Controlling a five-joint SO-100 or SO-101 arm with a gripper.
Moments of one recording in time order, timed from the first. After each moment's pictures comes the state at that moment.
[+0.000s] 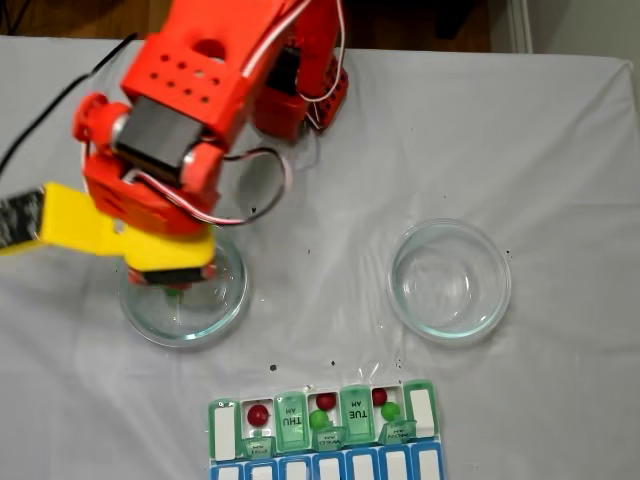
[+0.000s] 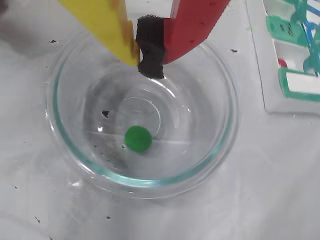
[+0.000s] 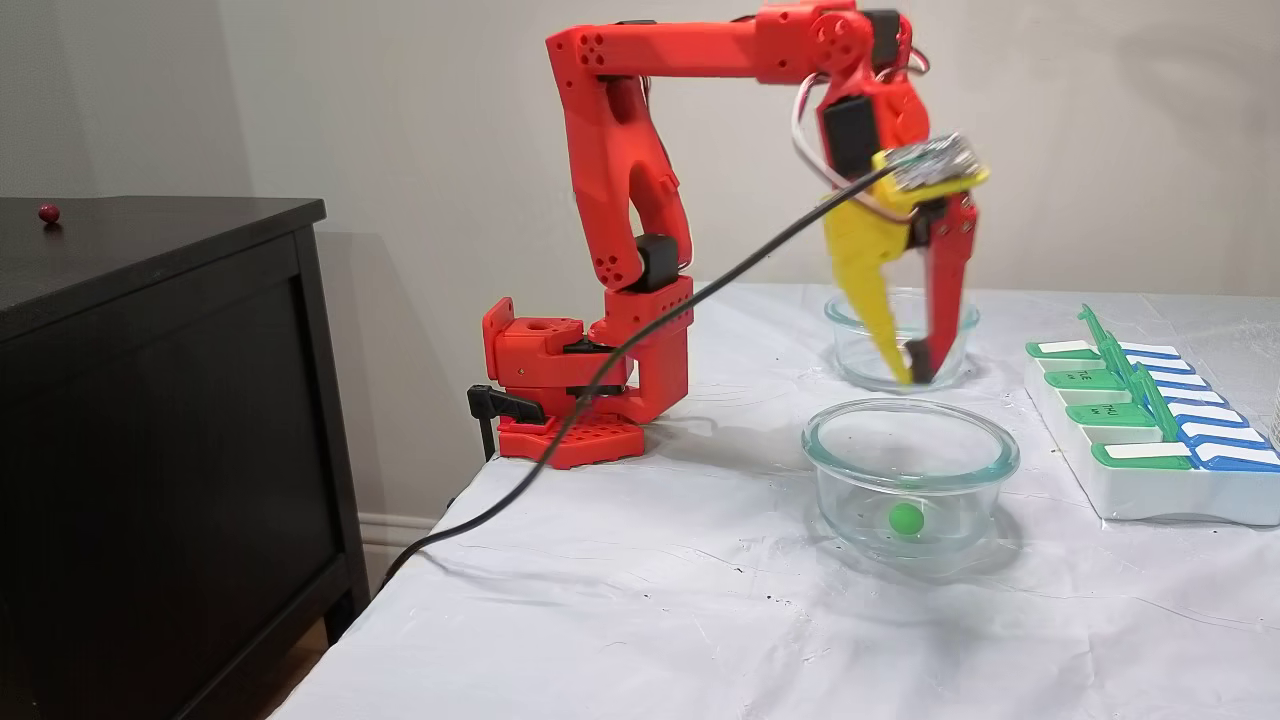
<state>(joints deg) 25.8 126.7 112.4 71.5 -31.8</state>
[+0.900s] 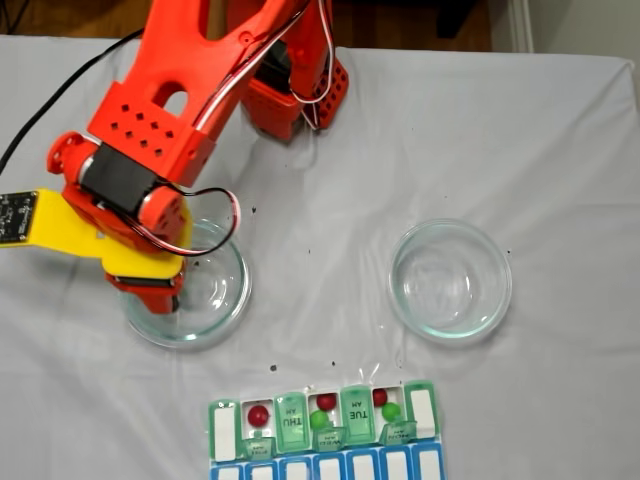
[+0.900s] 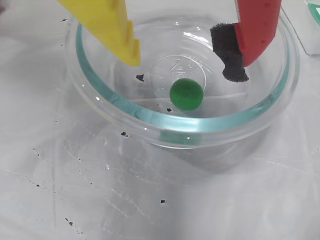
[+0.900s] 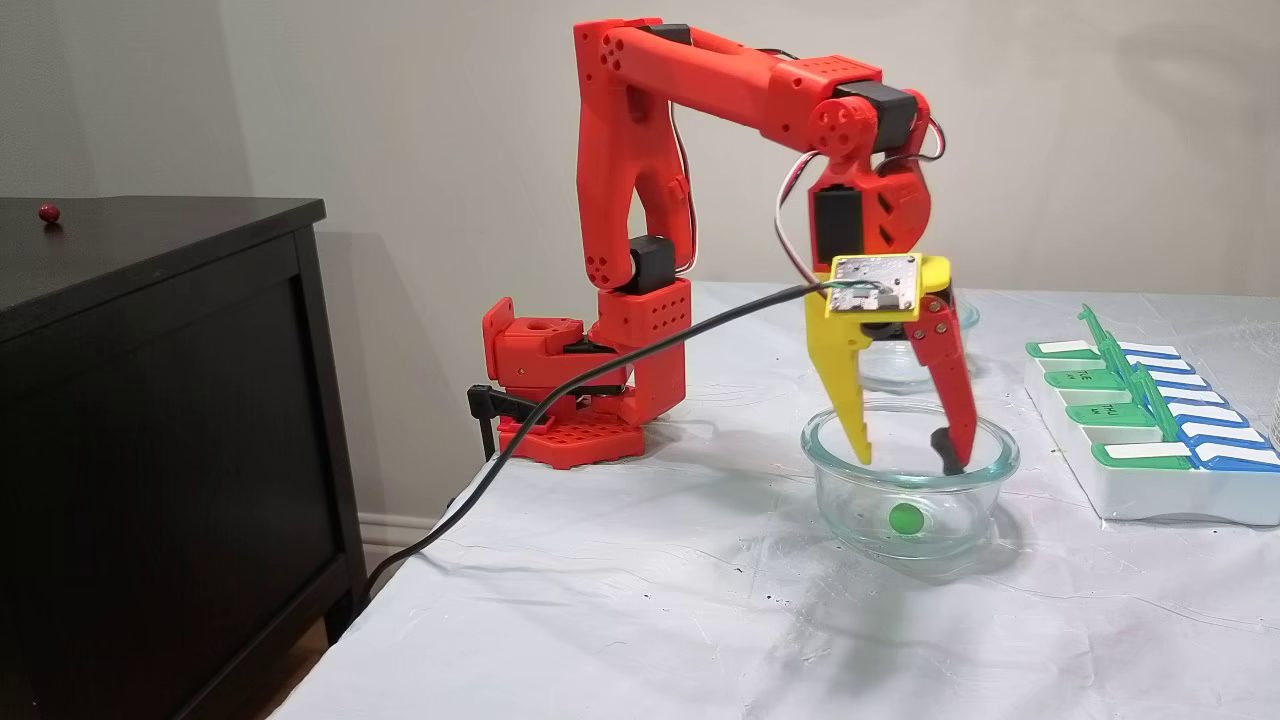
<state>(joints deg) 32.0 115.0 114.5 66.4 -32.9</state>
